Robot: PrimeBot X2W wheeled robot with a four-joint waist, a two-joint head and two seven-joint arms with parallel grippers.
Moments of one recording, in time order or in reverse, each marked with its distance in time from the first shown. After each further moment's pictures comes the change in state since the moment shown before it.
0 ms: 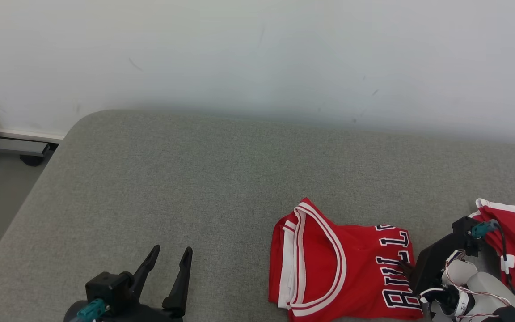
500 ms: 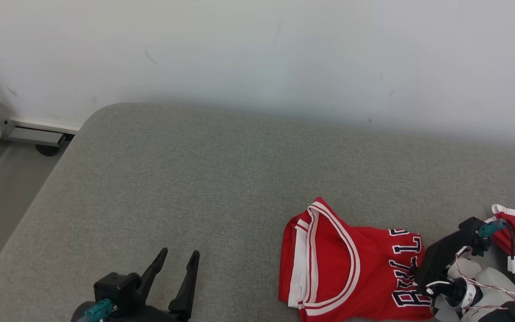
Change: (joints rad) left arm -0.004 -0.009 -0.020 0.017 0.000 -0.009 0.009; right arm -0.026 0.004 -0.054 0.051 0.077 -0.002 0.074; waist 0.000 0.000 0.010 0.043
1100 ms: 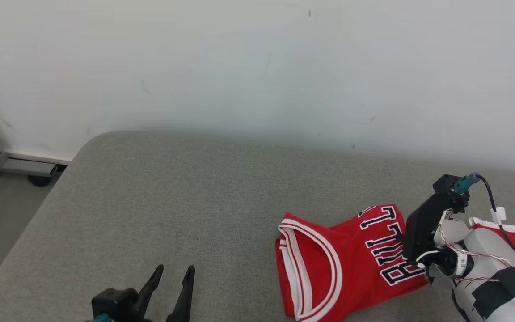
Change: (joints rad) left arm 0.022 -0.010 0.013 0.043 -0.018 0.002 -0.024; right arm -0.094 -0.027 0.131 -0.127 -0.087 0.027 0.132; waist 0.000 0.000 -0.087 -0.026
